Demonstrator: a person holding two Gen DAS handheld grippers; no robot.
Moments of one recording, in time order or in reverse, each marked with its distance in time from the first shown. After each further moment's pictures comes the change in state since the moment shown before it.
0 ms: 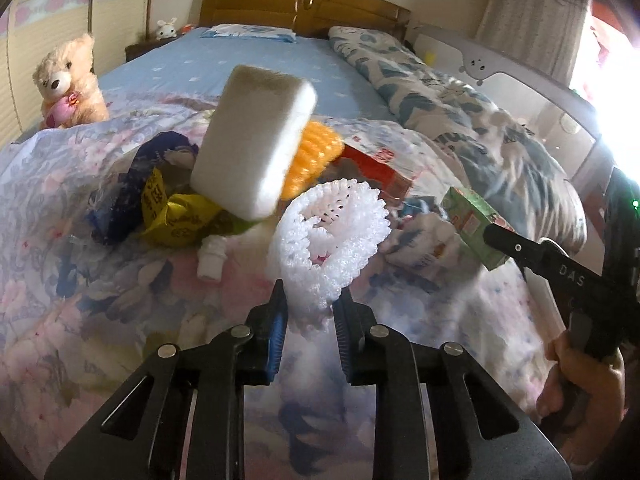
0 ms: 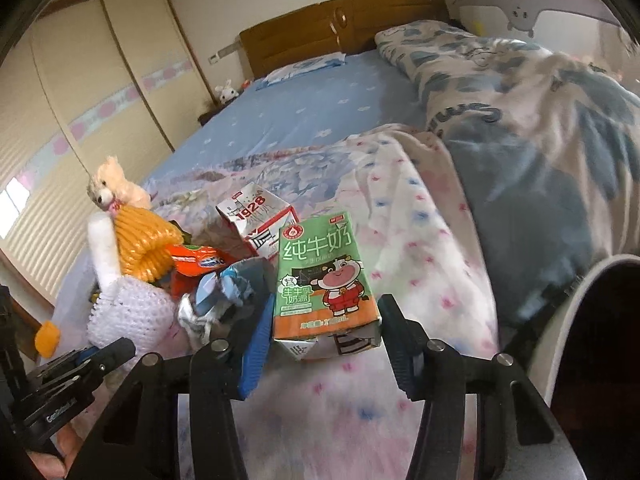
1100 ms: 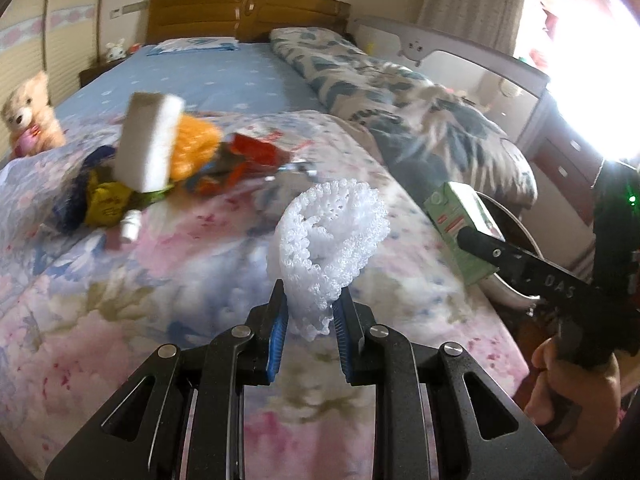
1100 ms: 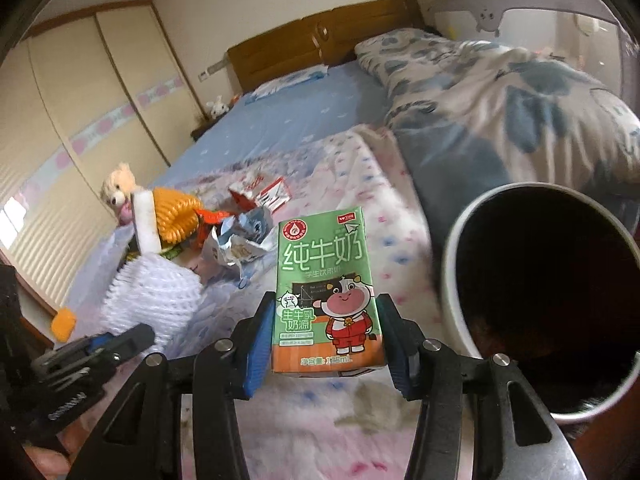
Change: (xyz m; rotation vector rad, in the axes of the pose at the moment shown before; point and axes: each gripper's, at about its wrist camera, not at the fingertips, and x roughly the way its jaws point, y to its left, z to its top) left arm -0.044 -0.078 -0.036 0.140 -0.001 -0.122; right arm -0.087 -0.017 -0.053 0.056 -0.046 -0.029
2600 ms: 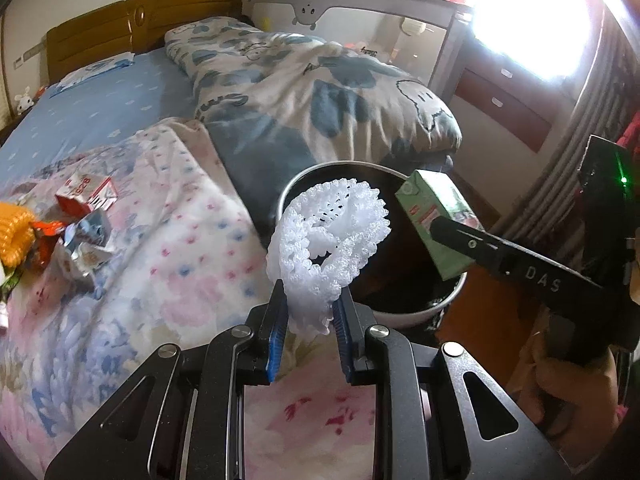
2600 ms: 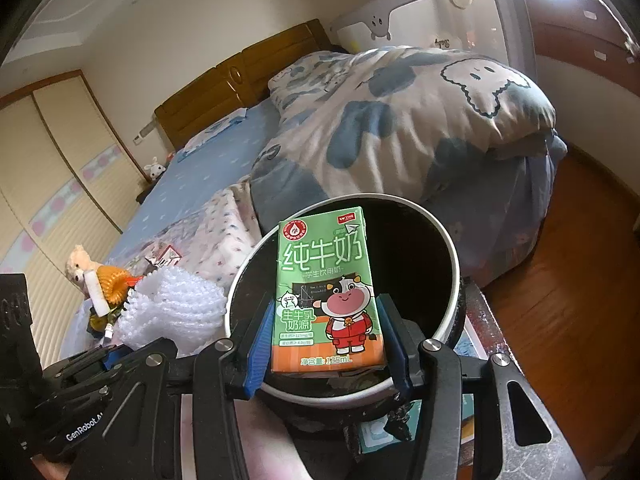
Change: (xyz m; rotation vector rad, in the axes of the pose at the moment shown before) left arm 0.045 -0.164 0.021 0.254 0.087 -0.168; right arm -0.082 -0.138 -0.005 0.230 -0.092 -0.139
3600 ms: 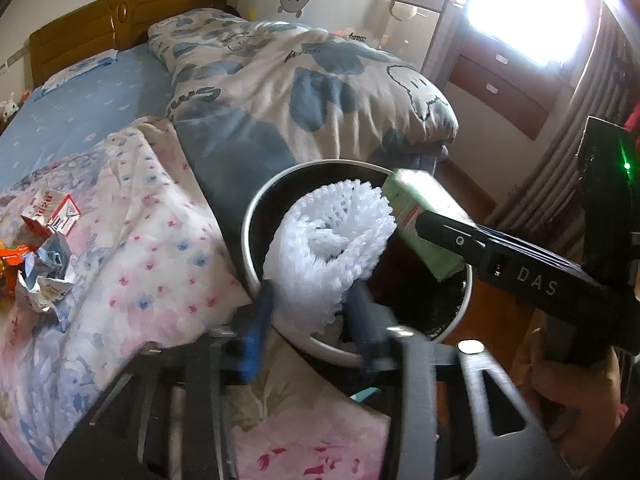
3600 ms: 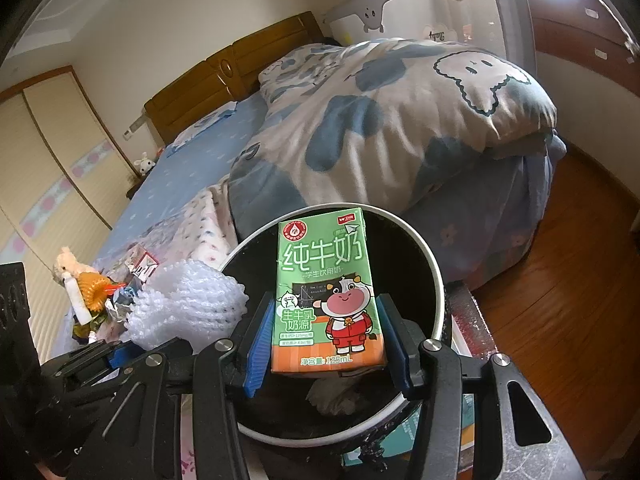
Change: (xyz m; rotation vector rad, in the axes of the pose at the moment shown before) left arm 0.039 -0.015 0.021 0.028 0.040 -0.019; right arm 0.023 -0.018 0.019 -0.001 0.031 -0.028
